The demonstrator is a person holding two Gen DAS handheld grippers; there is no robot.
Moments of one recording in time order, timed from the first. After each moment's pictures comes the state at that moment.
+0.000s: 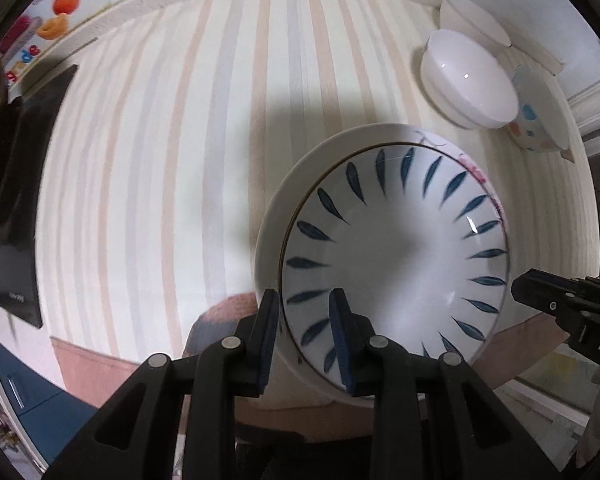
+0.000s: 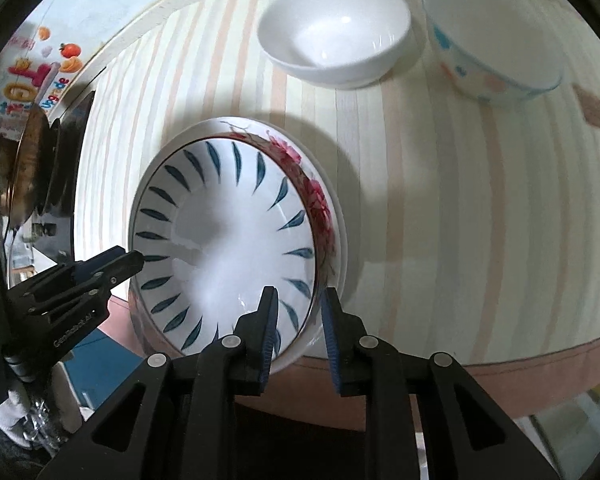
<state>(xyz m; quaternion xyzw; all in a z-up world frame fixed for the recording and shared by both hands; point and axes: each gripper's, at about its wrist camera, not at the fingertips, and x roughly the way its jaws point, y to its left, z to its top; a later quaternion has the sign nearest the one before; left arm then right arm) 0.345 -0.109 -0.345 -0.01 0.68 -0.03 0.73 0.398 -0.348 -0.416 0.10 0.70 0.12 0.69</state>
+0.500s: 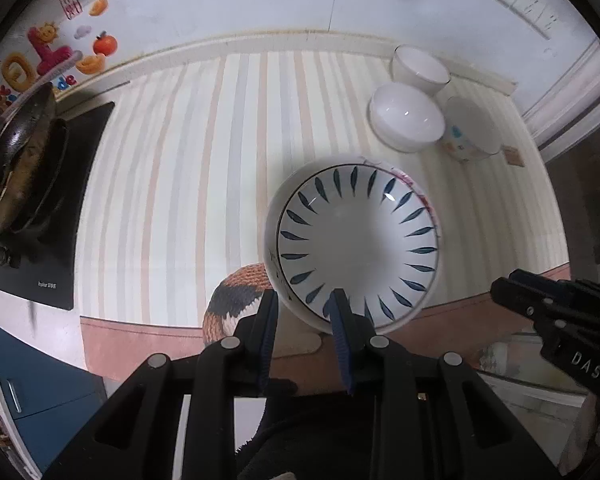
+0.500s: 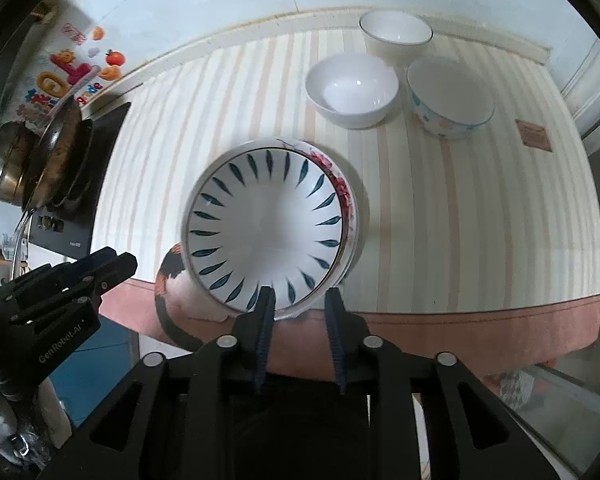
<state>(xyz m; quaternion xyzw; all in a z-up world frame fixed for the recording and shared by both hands) 0.271 -0.113 -0.252 -0.01 0.61 -0.05 0.79 0.318 -0.328 -0.312 0.06 0.63 0.10 0.76</state>
